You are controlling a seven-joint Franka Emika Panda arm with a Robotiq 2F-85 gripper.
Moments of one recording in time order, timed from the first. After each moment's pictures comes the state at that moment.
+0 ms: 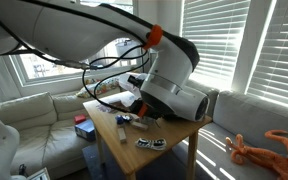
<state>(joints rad) -0.30 0.05 -0.33 -2.10 1.26 1.18 -1.60</state>
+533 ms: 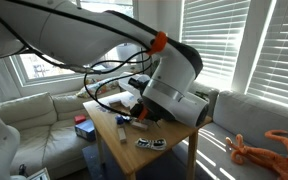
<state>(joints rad) -0.31 0.08 -0.33 -2.10 1.28 1.14 -1.63</state>
